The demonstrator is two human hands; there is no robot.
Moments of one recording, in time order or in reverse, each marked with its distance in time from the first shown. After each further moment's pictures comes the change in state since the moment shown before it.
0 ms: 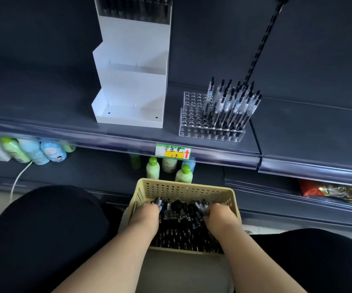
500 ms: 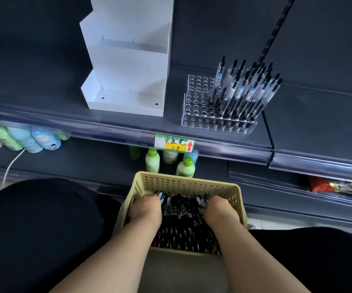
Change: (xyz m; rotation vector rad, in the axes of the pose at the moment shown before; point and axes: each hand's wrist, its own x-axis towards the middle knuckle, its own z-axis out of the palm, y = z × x) left_hand 0.031 0.009 0.015 -0.076 0.028 -0.203; right_hand 0.034 -0.009 0.012 -0.020 -0.054 0.117
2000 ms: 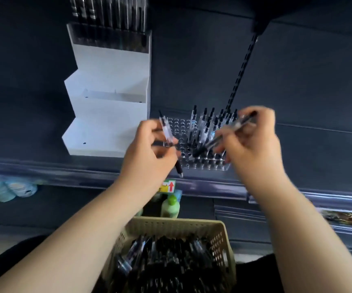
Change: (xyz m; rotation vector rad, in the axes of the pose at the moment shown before) left_hand -0.067 0.037 -0.207 -1.221 0.537 0.771; right_hand -0.098 -0.024 -0.214 0.946 0.778 -0.778
